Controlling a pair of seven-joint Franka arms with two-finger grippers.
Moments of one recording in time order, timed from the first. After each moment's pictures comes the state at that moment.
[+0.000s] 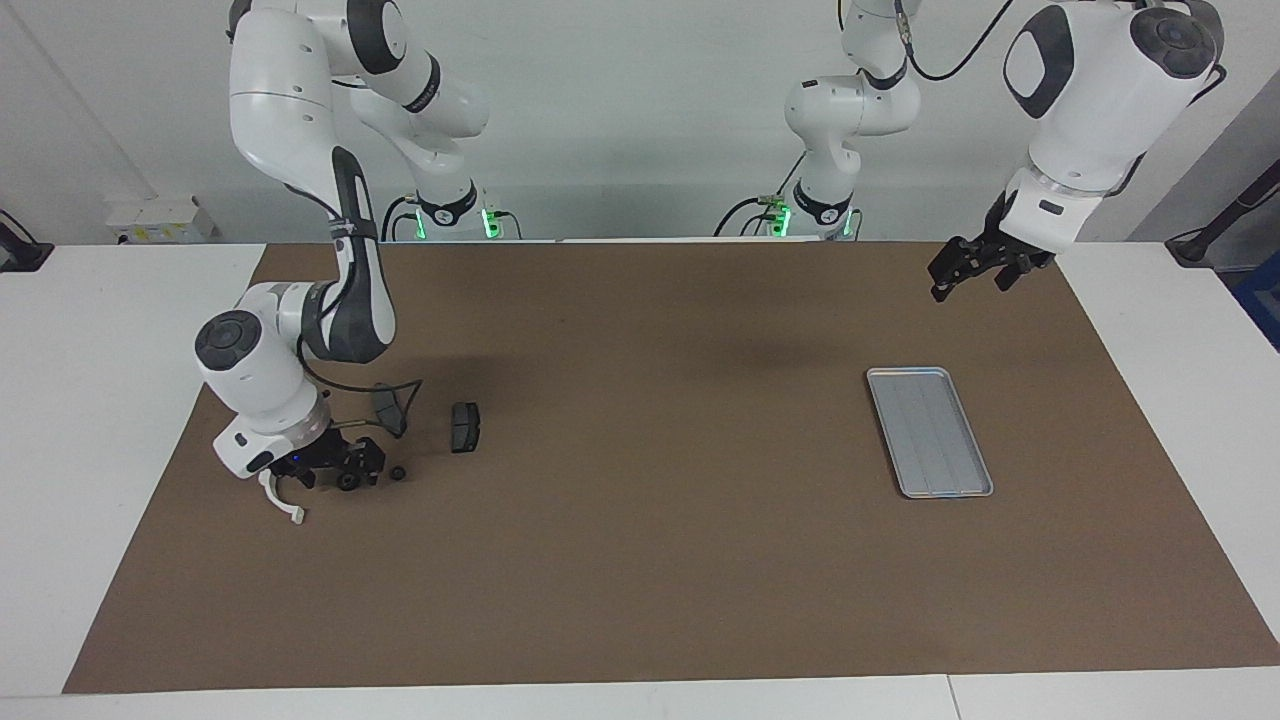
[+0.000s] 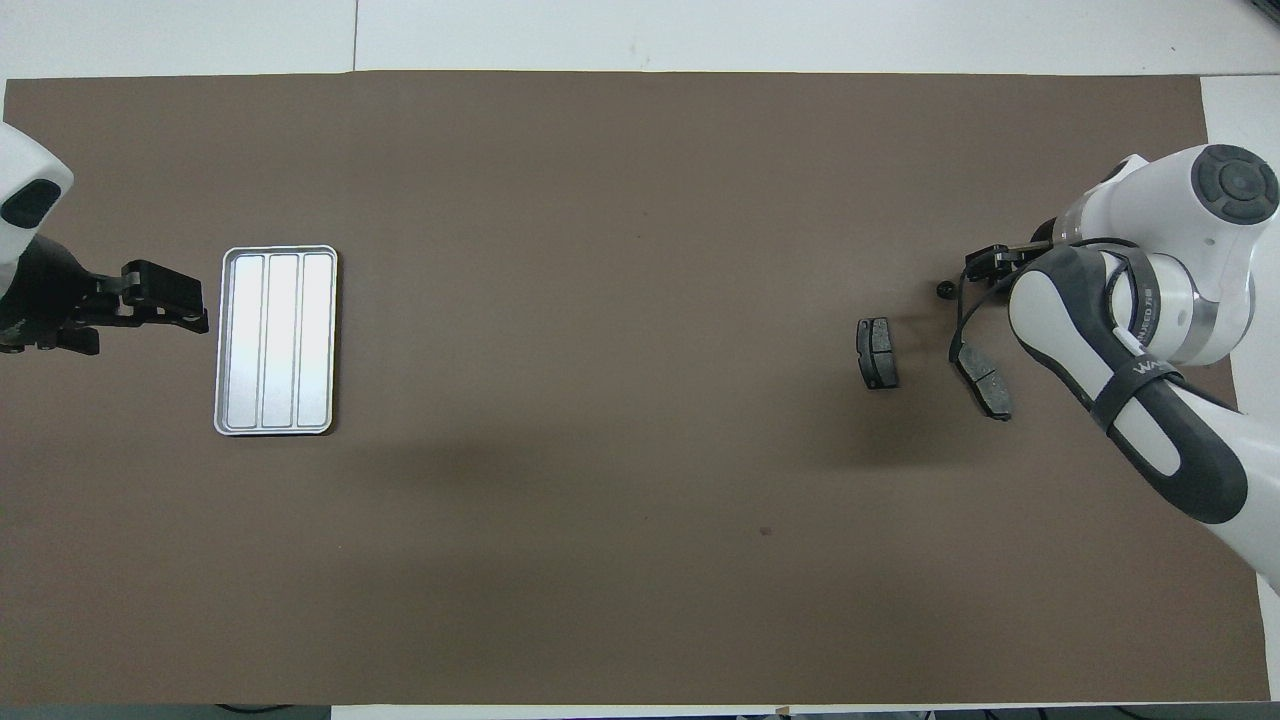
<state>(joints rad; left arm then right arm) -0.03 0.00 -0.04 -1.66 -0.02 1.59 -0.19 -0.18 0.46 0.09 -1.82 -0.06 2.32 -0.08</state>
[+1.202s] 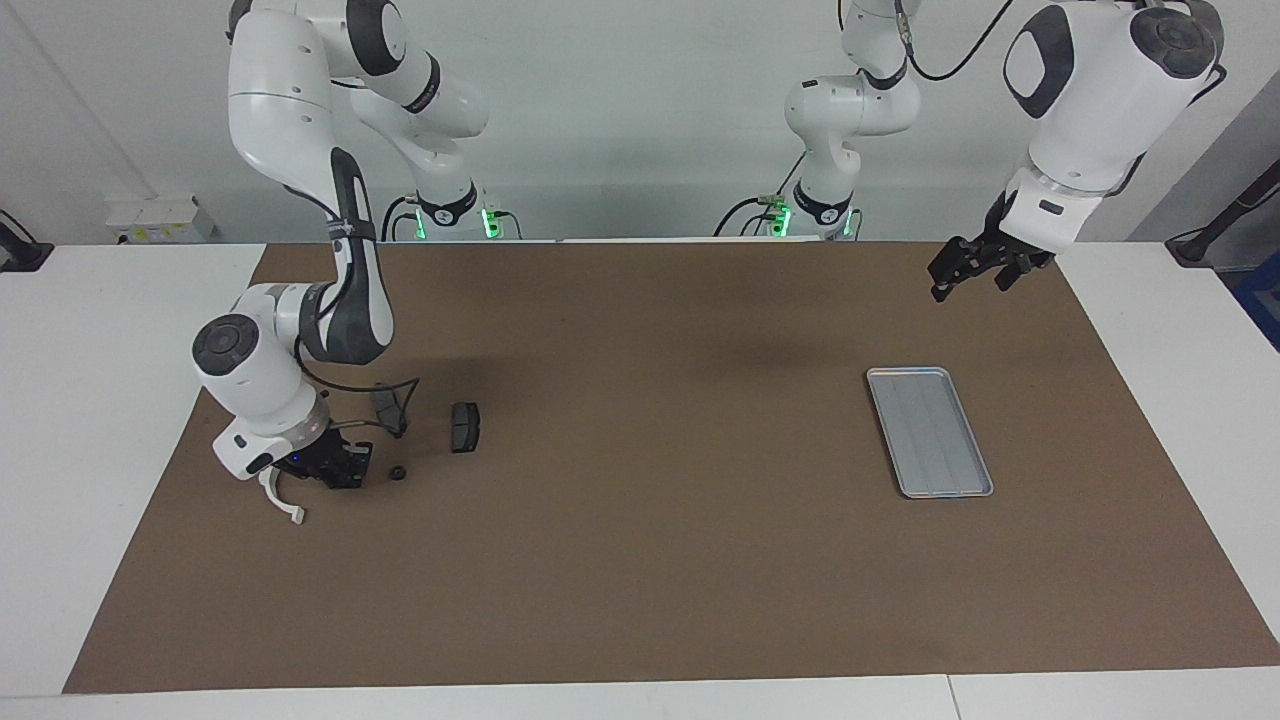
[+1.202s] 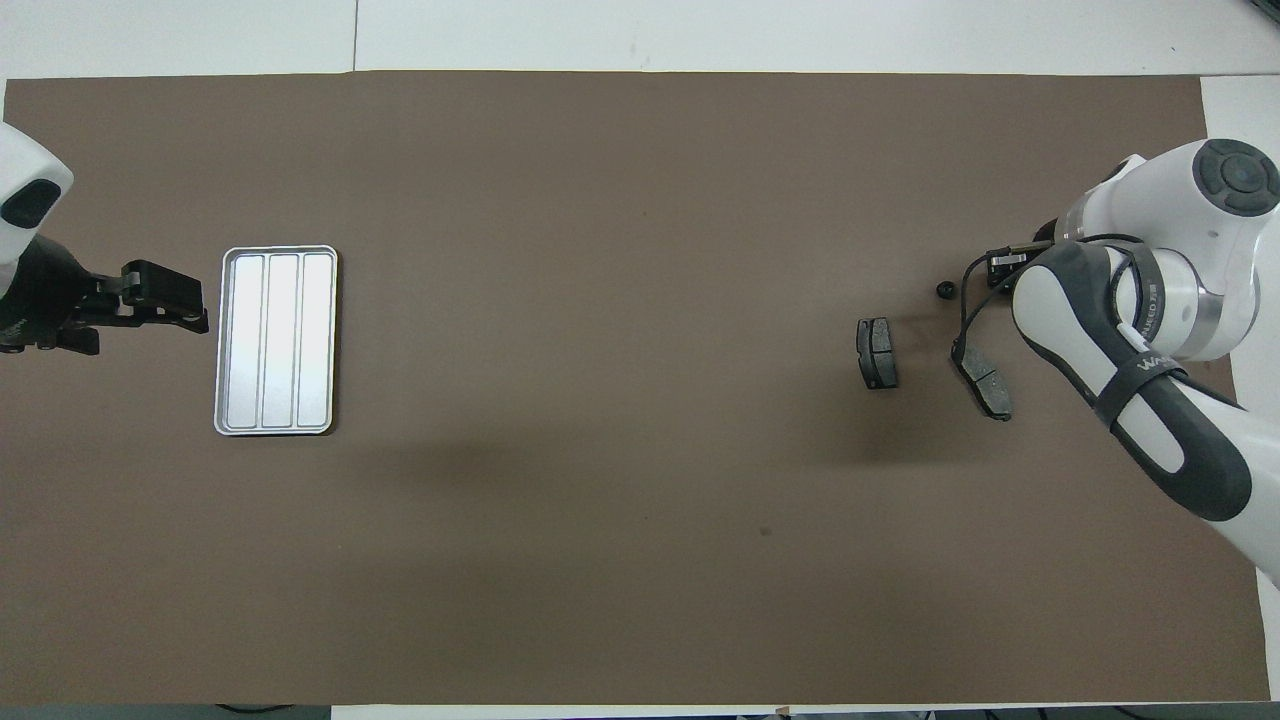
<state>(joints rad) -0.03 0.00 -0.04 -1.66 -0.02 1.59 -0.19 -0.18 0.45 0.09 -1.78 -0.06 2.24 -0.08</state>
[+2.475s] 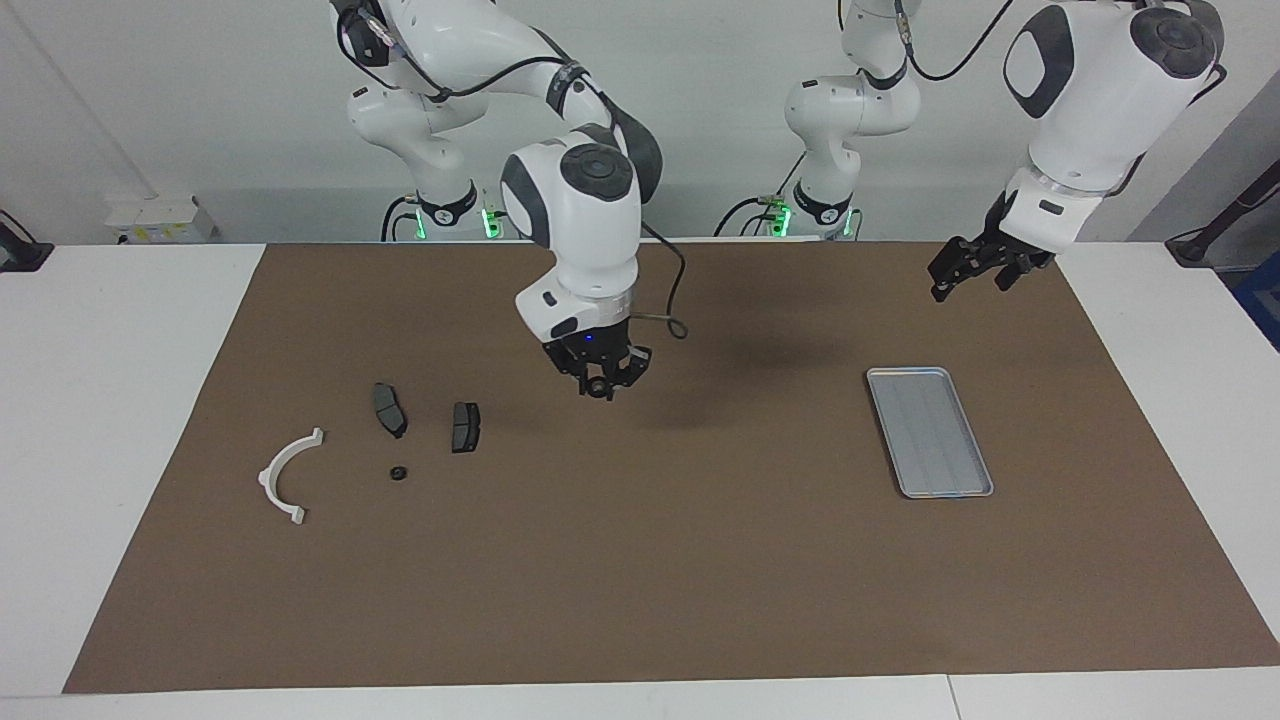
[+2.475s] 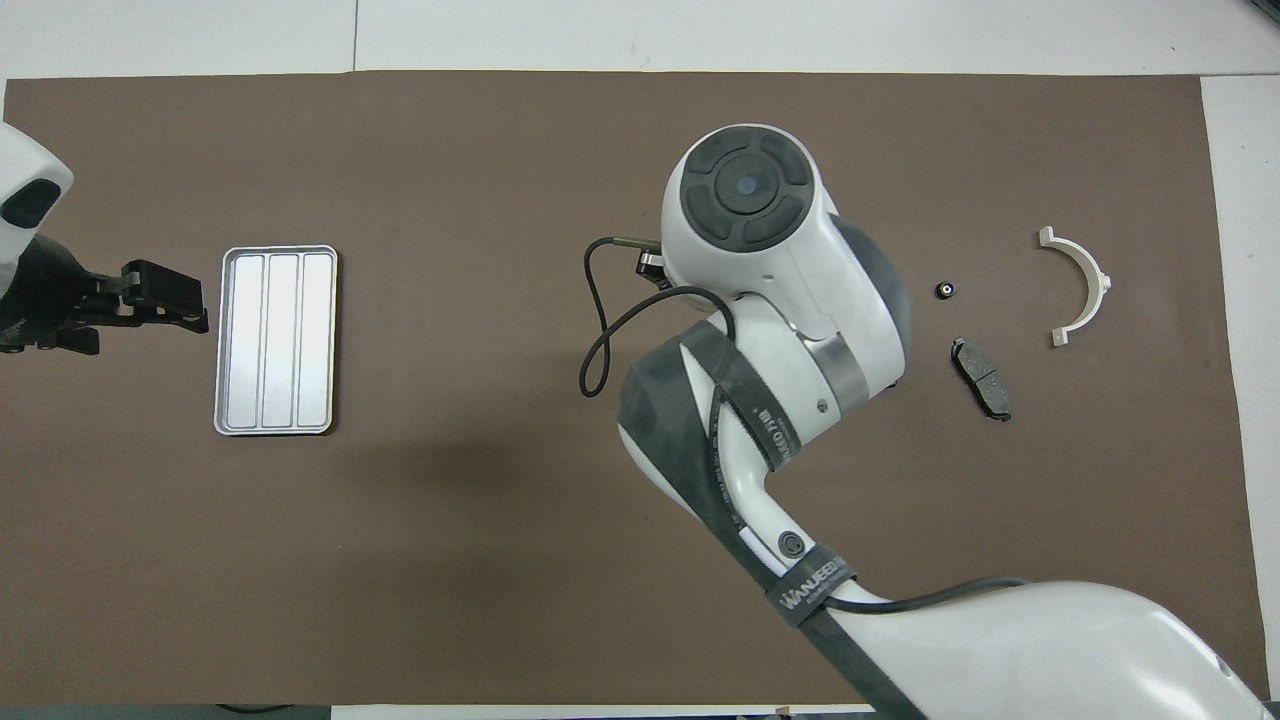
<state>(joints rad) -0.03 0.00 -0.04 -1.66 -0.02 1.59 -0.19 0.46 0.41 0.10 -1.46 -0.12 1.92 0.89</state>
